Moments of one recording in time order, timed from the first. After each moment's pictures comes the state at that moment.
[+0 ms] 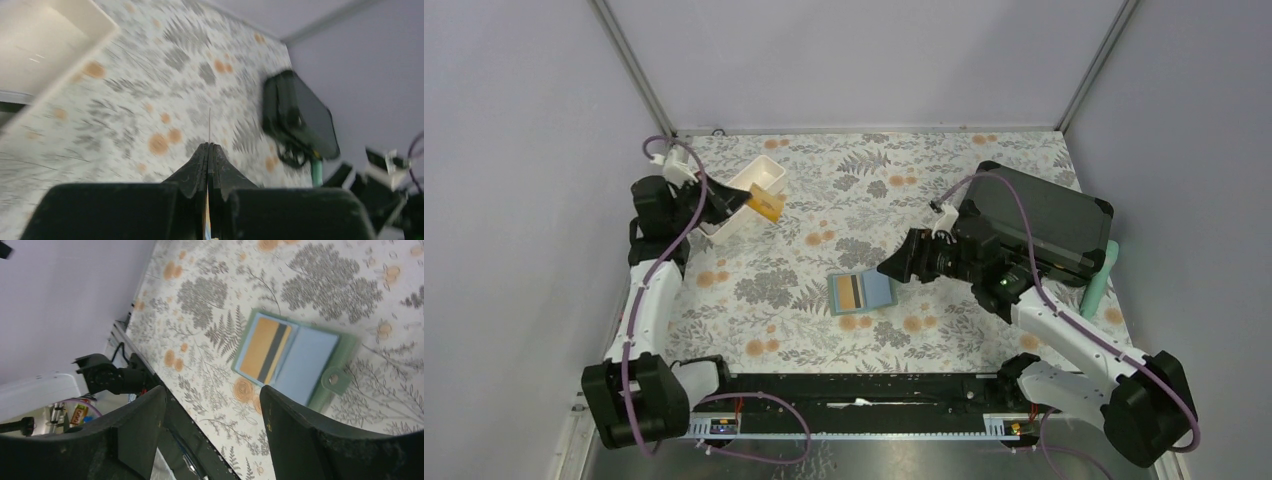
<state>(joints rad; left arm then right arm) 0.22 1.12 0.84 0.00 0.67 -0.61 0.60 1.03 0.60 -0.01 -0.38 0.67</state>
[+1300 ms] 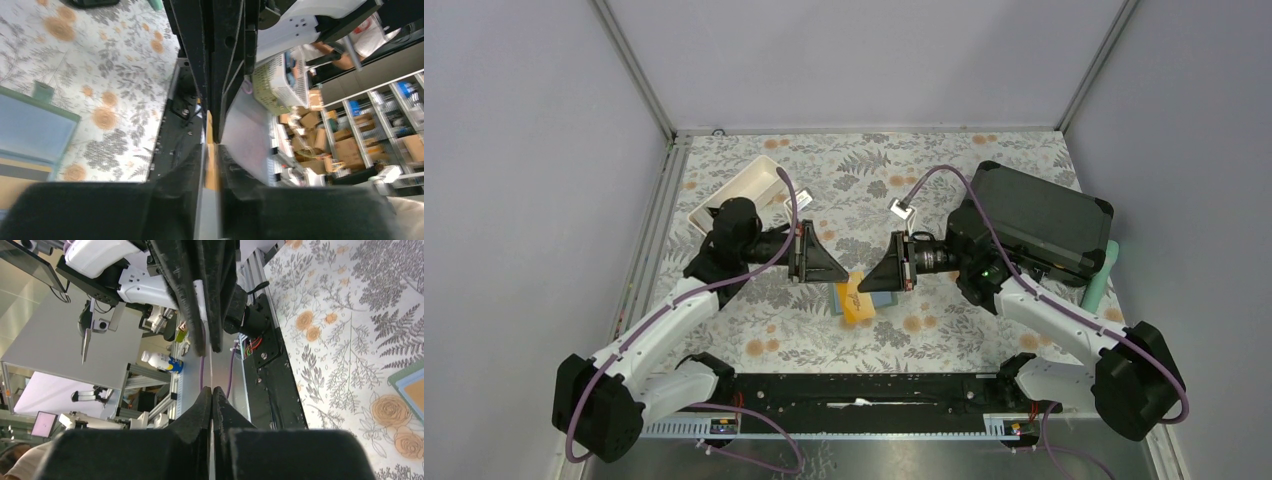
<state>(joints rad) -0.49 1.04 0.74 0.11 1.11 -0.67 0.65 1.17 0.68 0.36 -0.99 0.87</state>
